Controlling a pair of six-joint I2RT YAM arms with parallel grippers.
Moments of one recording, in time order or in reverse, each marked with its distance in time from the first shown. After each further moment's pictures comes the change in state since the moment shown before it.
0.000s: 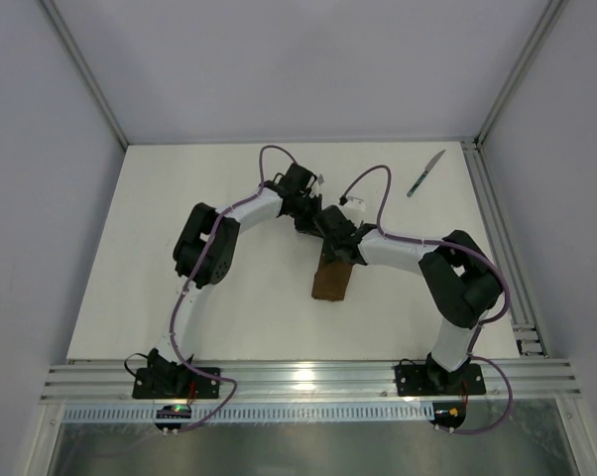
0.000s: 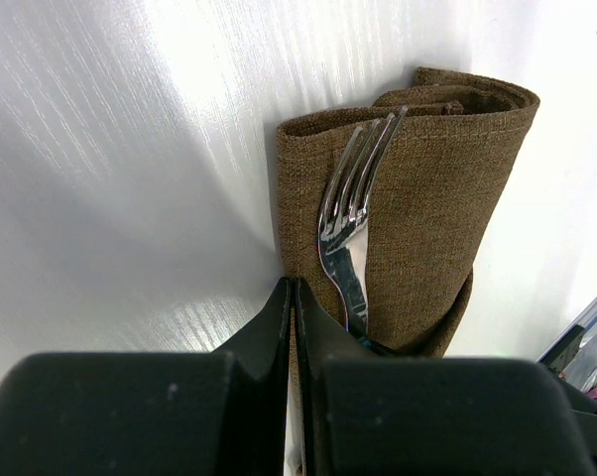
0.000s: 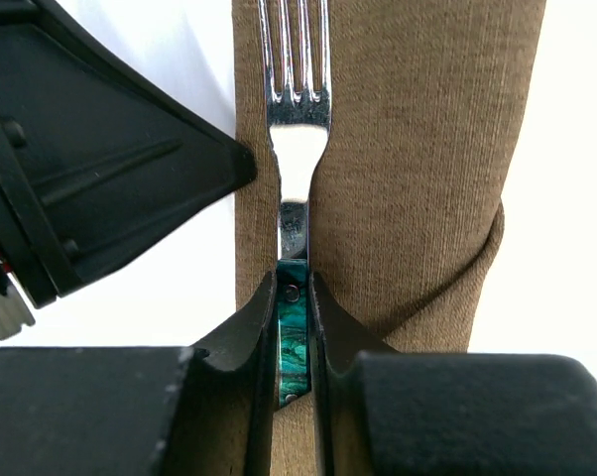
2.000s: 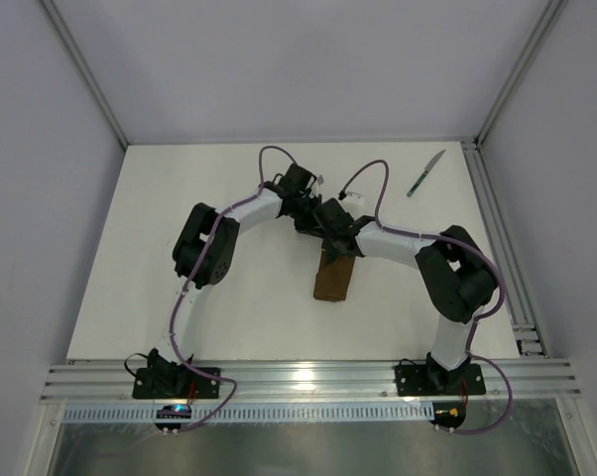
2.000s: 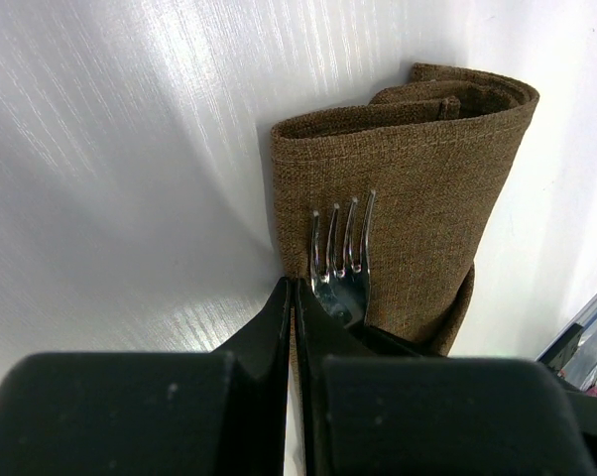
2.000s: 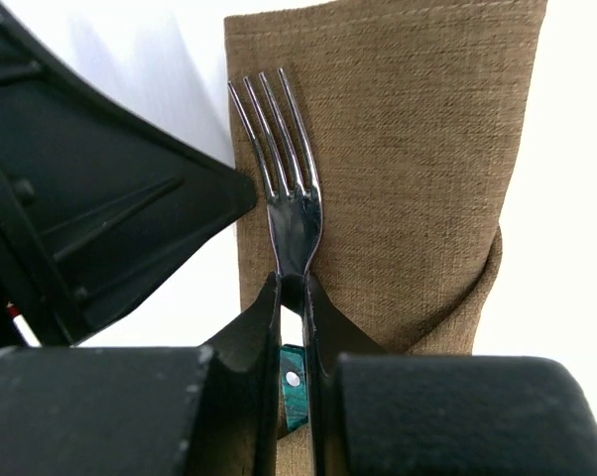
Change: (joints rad) left arm 0.000 -0.005 -0.013 0.013 0.008 -0.004; right arm -0.025 0.041 0.073 -0.060 -0.015 -0.009
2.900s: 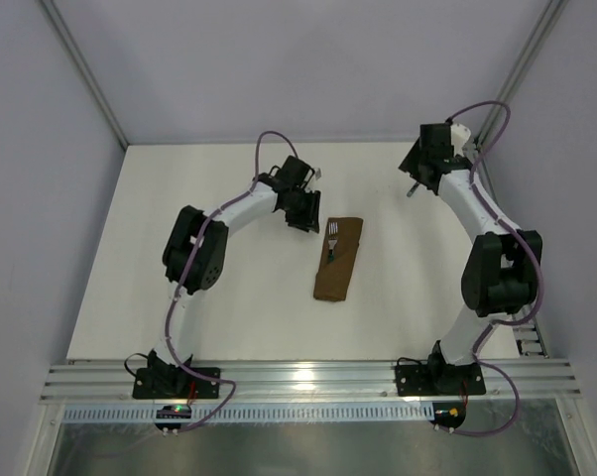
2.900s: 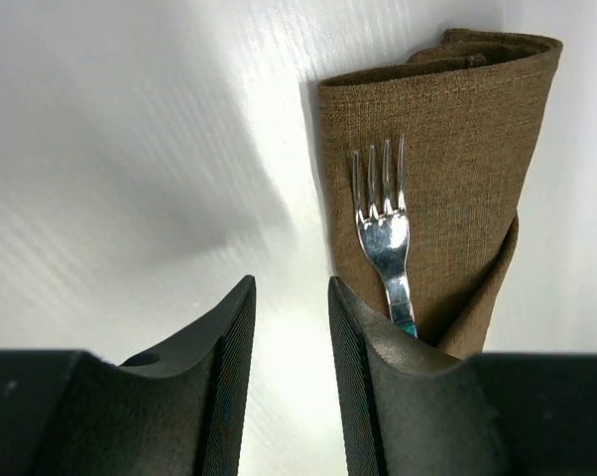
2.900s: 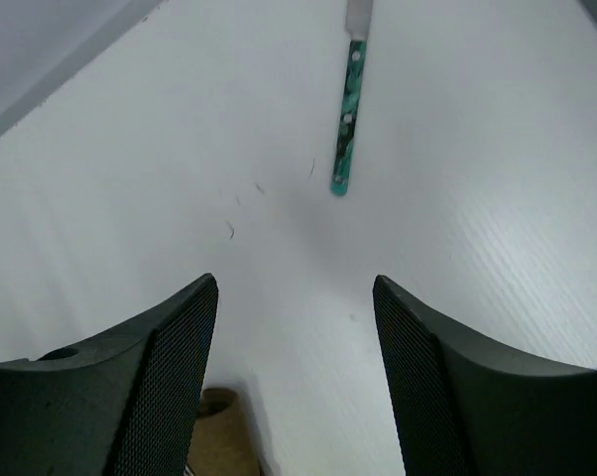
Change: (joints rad) left arm -0.003 -0.082 0.008 -0.129 -0.139 0.143; right arm -0.538 -0.121 0.273 -0.112 -0.057 -0.228
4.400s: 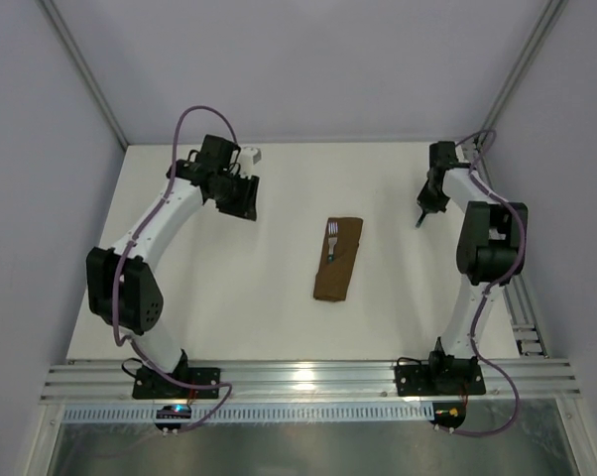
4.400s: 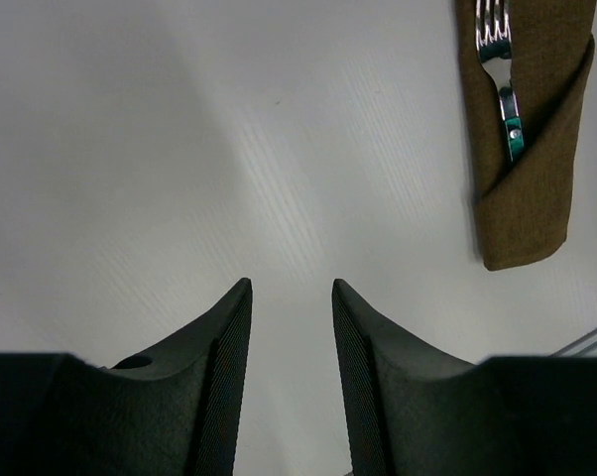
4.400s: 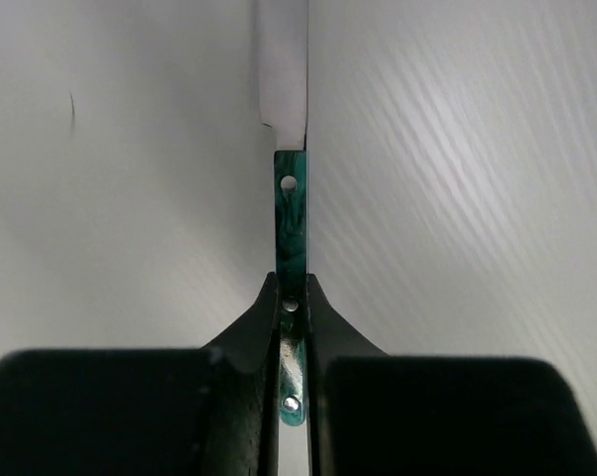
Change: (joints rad) left arm 0.256 -0.537 -0.220 -0.293 -0.048 0.374; right arm -0.193 0.393 0.209 -0.182 -0.122 -0.129
